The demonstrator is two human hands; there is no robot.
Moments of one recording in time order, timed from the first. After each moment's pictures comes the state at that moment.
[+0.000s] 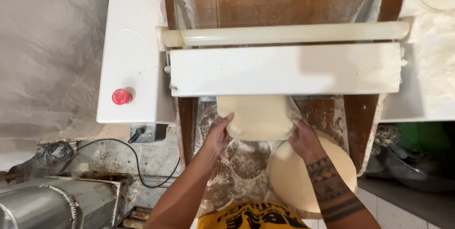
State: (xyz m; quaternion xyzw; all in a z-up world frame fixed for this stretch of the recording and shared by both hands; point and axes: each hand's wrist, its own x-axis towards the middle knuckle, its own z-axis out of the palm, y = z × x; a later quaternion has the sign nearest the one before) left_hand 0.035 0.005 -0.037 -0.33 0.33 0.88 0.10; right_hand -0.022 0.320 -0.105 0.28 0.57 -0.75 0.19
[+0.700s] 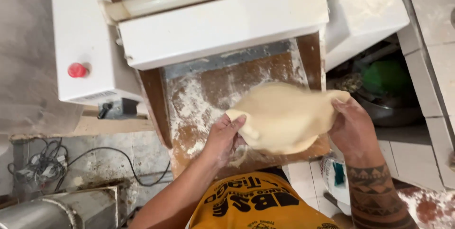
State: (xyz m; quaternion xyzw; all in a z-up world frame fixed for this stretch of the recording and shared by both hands) left_hand 0.148 0.122 0.152 -0.28 0.44 0.82 0.25; right_hand 0.129 0.418 0.168 0.35 0.63 -0.69 0.07
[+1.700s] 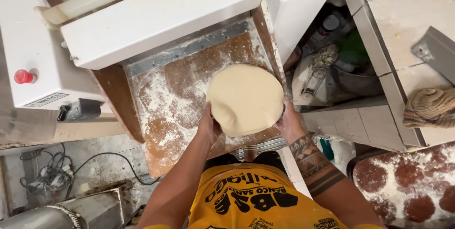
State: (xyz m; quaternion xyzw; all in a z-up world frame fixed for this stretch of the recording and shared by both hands) left_hand 0.162 0.220 0.011 -0.46 0.45 0.73 0.21; right_hand 0.186 0.470 -0.060 0.53 0.45 -0.71 0.12
